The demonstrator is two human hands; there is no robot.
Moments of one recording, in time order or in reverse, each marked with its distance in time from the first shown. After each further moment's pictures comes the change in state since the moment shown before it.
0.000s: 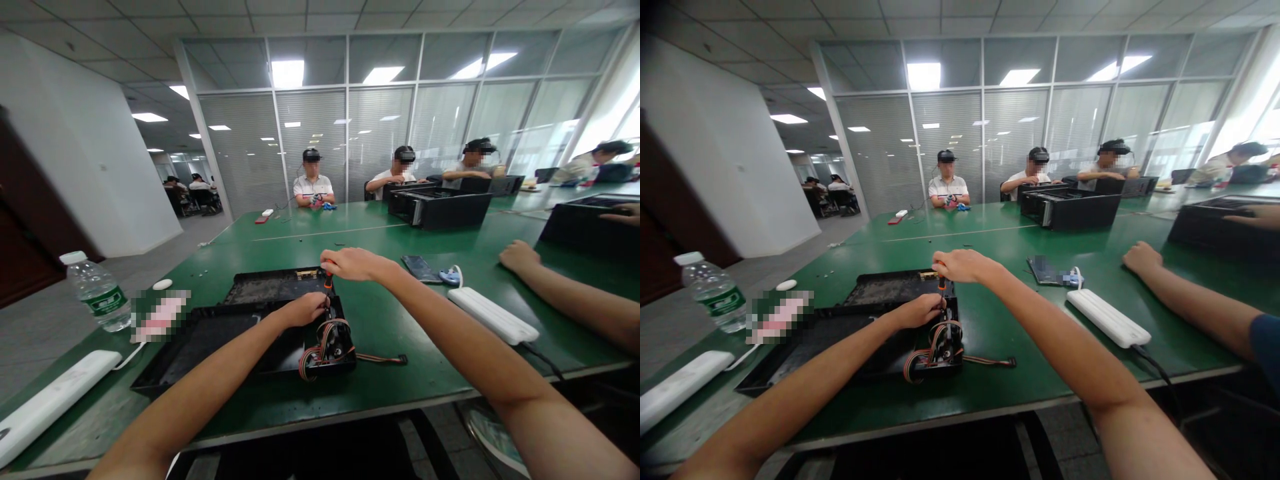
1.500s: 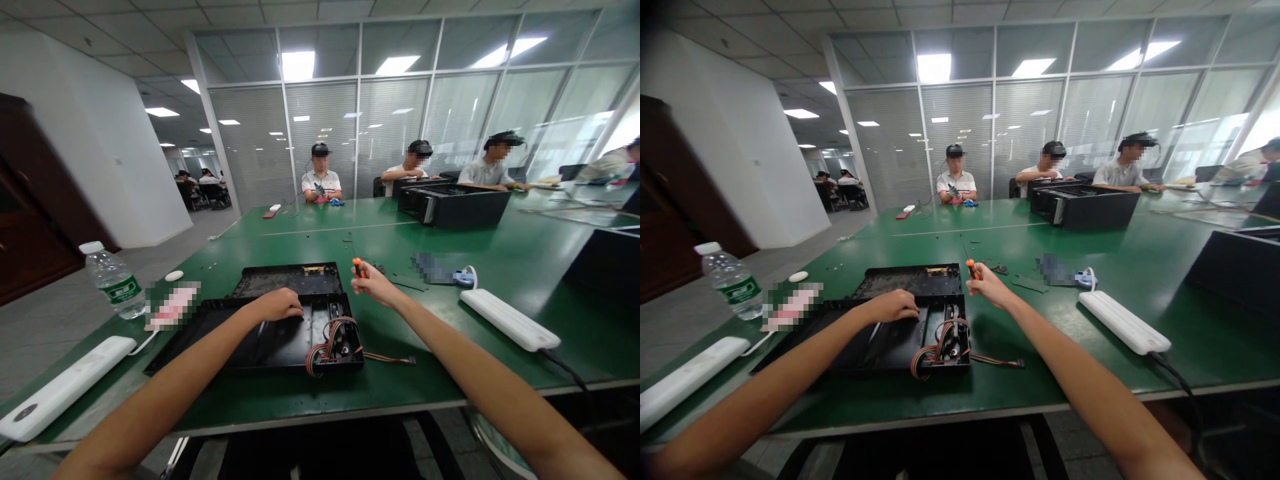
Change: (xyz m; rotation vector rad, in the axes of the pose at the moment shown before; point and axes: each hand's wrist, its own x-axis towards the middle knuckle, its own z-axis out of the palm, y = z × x) left_hand -0.060 -0.031 -0.045 0.123 -0.185 -0.020; right_hand -0.007 0.029 0.129 1.506 0.339 0.129
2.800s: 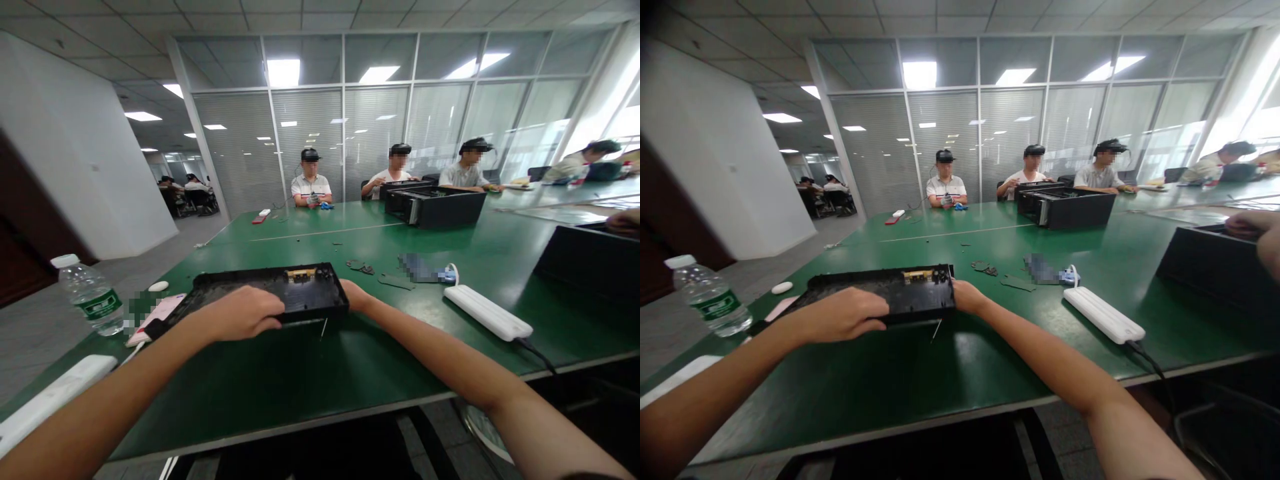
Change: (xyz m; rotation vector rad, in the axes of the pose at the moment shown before) left_hand -0.046 0.092 -0.097 0.070 -0.015 -0.072; right_hand 0.011 0.013 0.017 -1.281 -0.378 -0.556
